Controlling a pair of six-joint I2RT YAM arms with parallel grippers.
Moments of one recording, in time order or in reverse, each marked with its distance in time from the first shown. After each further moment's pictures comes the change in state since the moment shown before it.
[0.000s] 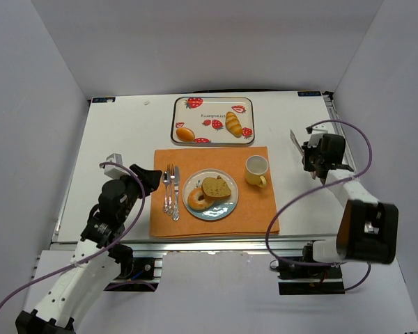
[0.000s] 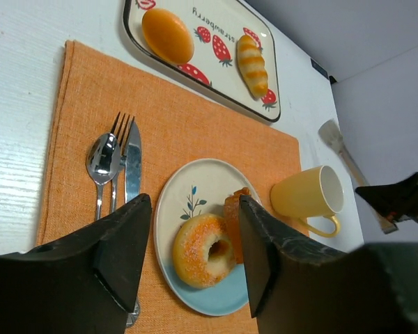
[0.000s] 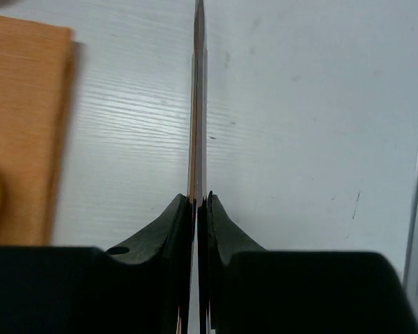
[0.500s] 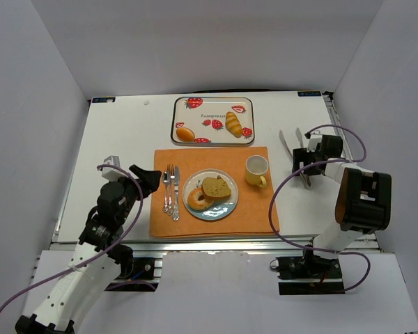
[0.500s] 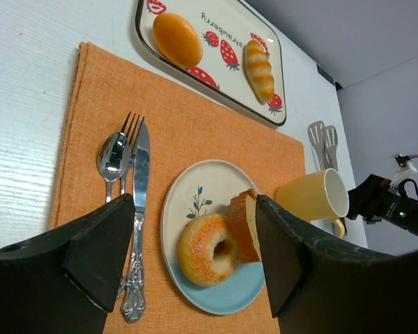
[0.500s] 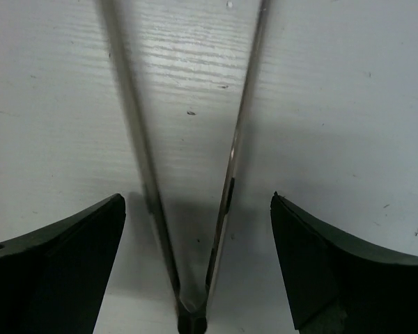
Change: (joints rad) left arm 0.000 -0.048 0.010 -0.055 -0.030 -0.002; right arm -0.103 0.358 0.106 -0.020 -0.074 0.002
